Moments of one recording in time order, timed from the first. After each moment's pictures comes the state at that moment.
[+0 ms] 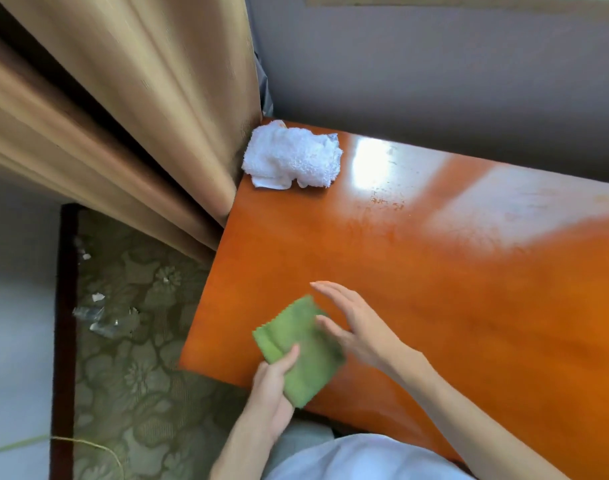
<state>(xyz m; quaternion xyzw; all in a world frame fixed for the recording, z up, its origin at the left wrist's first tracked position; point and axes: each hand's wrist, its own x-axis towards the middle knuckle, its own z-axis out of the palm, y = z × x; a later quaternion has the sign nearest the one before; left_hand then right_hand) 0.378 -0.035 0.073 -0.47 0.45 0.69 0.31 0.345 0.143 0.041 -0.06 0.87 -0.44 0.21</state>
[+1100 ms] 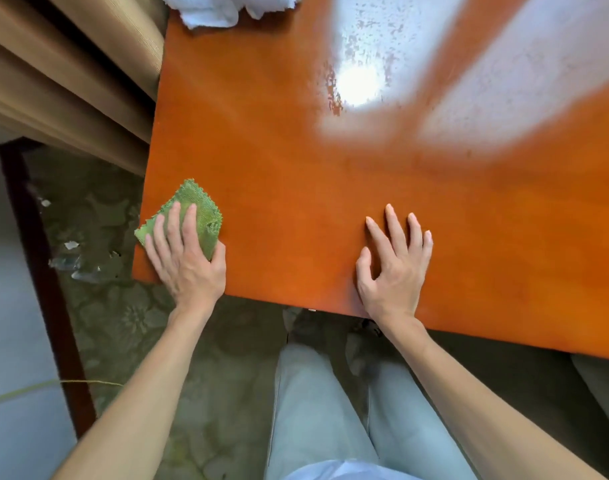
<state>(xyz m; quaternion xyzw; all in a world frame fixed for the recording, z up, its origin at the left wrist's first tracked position) 0.387 -0.143 -0.087 0.03 1.00 0.06 0.00 0.496 0.126 -0.088 0.24 0.93 -0.25 -0.08</state>
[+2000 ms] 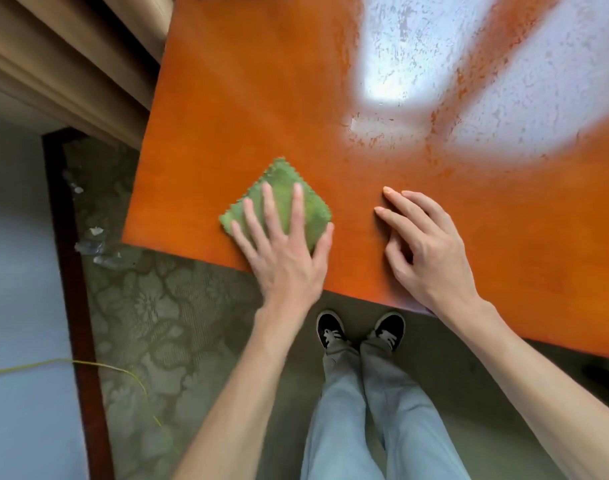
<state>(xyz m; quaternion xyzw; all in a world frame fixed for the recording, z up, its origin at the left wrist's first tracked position) 0.462 -0.015 -0.091 0.04 1.00 0.03 0.05 0.513 0.184 -0.097 -0.02 0.96 -0.28 -0.09</state>
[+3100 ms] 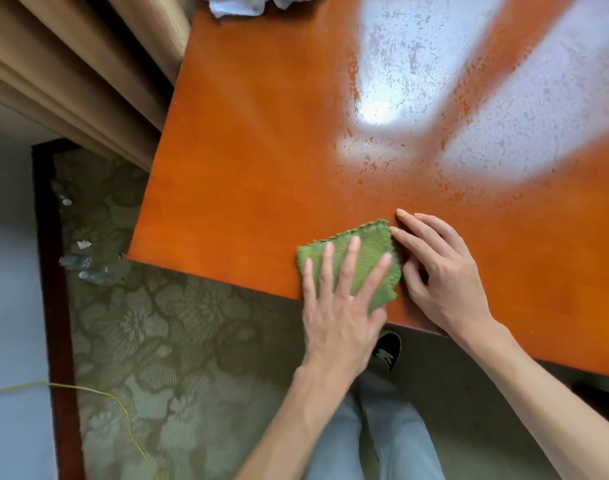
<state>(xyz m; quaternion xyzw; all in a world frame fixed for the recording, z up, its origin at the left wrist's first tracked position) 0.515 0.003 -0.087 0.23 0.96 0.02 0.13 0.512 0.182 -0.097 -0.01 0.96 -0.26 -0.08</state>
